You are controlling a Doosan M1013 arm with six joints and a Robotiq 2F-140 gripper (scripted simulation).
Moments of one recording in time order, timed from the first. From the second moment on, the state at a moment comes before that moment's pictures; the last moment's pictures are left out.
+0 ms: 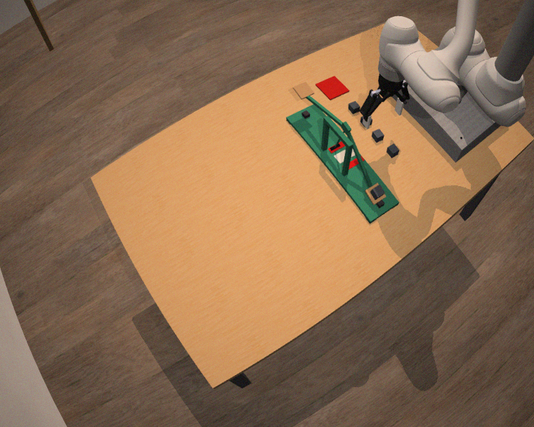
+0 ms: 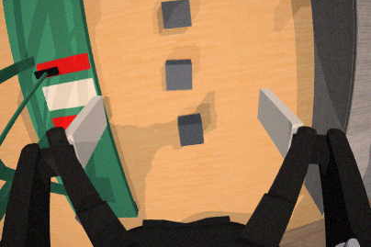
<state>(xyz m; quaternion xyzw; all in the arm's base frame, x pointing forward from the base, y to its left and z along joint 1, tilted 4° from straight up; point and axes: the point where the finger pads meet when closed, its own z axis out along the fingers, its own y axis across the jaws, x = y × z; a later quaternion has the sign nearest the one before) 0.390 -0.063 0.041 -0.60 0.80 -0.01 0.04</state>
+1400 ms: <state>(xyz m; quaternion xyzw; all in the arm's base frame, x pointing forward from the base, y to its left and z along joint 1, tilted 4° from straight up) 0.372 -0.132 0.038 -0.62 0.78 -0.01 0.04</state>
